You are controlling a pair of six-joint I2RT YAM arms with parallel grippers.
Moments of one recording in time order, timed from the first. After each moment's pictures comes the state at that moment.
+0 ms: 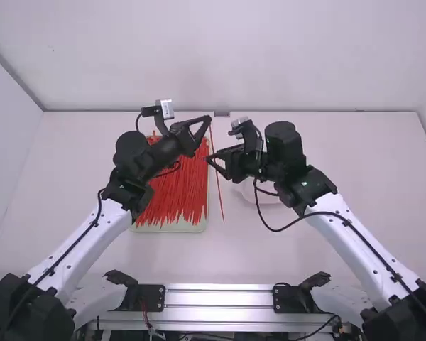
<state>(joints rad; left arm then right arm) -0.35 1.19 0.87 0.43 0.42 -0.77 0.51 1.25 1.07 -0.27 -0.59 0.31</state>
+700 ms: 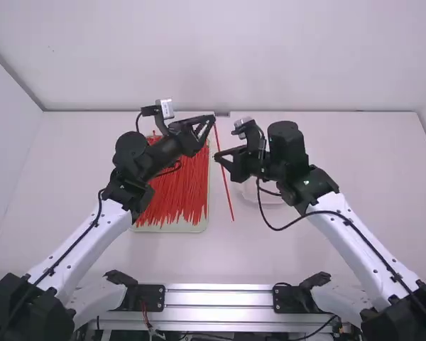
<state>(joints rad) -0.35 1.19 0.87 0.45 0.42 -0.77 0.47 1.25 1.07 -0.30 -0.61 0.30</state>
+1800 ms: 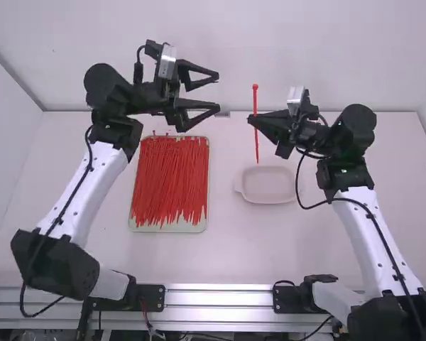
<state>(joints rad) -0.18 1.53 1.46 0.54 1.29 -0.55 0.10 1.25 1.07 0.34 -1.18 0.10</state>
